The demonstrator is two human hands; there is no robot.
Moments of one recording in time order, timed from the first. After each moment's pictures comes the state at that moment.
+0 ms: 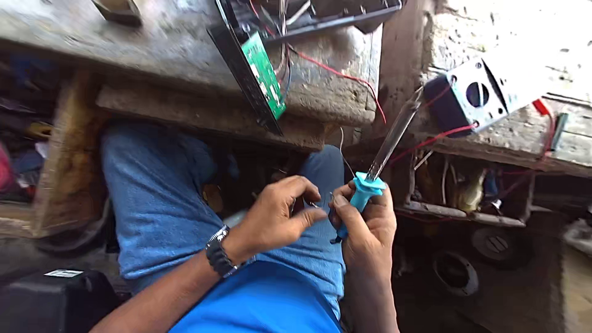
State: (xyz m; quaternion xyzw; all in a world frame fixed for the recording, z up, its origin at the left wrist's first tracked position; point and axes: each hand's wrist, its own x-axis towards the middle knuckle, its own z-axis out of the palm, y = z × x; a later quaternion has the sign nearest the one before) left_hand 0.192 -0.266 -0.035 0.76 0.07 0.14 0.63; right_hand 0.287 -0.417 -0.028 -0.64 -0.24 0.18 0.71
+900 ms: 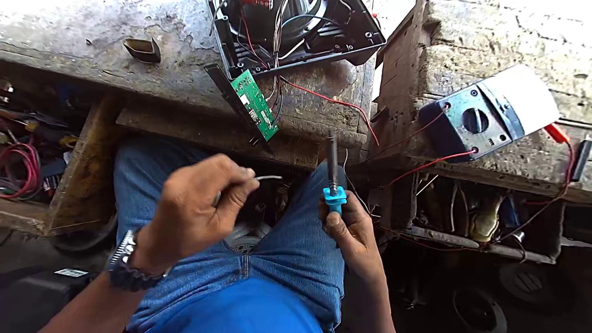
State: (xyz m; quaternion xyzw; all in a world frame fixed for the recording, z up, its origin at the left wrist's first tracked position) left_hand 0.159 -0.206 0.032 0.90 0.06 0.32 0.29; right_hand 0.336 -0.430 -0.067 -0.59 -0.37 0.29 0.65
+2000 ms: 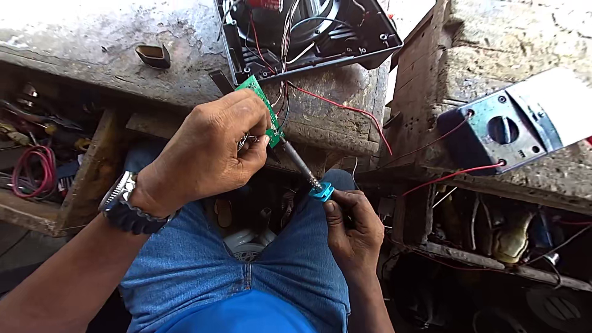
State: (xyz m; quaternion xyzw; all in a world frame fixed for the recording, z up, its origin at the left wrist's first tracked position) left_hand 0.218 -0.153 0.062 0.96 0.01 0.23 0.18; right_hand 0.334 -0.399 -0.070 -0.69 -0.40 0.01 0.60
